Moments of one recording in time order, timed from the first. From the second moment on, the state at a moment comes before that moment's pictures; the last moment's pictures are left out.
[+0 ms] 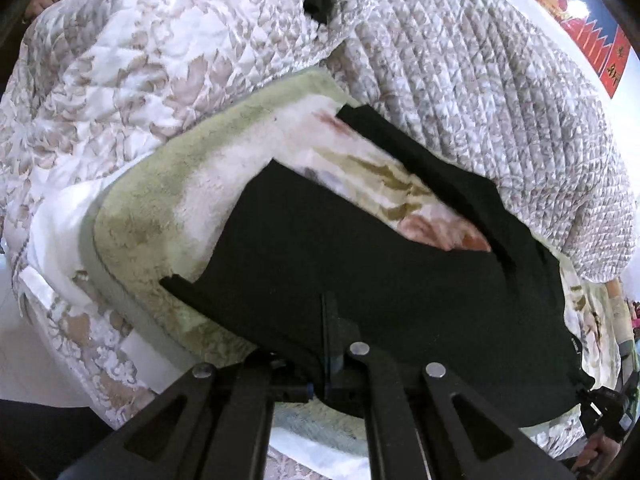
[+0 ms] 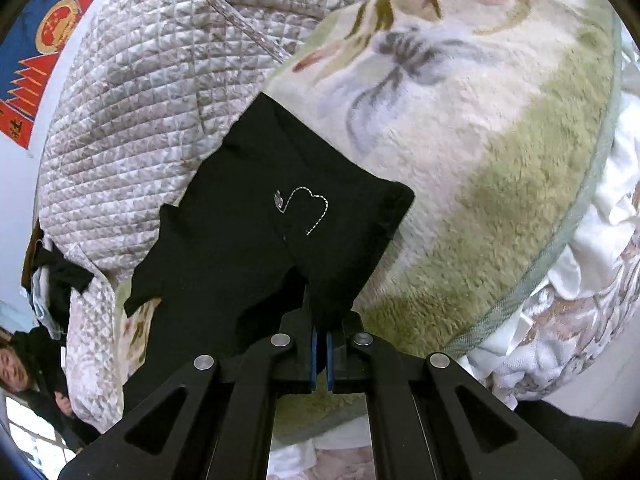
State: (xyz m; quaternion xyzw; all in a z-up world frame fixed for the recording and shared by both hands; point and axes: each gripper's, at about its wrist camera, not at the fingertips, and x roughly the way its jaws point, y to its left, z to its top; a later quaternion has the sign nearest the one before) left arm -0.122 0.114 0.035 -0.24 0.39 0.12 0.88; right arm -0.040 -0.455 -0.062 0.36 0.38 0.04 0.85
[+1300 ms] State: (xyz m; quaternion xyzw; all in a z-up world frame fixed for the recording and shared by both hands) left arm -0.014 0.140 0.039 -0.10 0.42 0.15 0.89; right arm 0.022 -0.387 -0.028 0.09 0.36 0.04 0.93
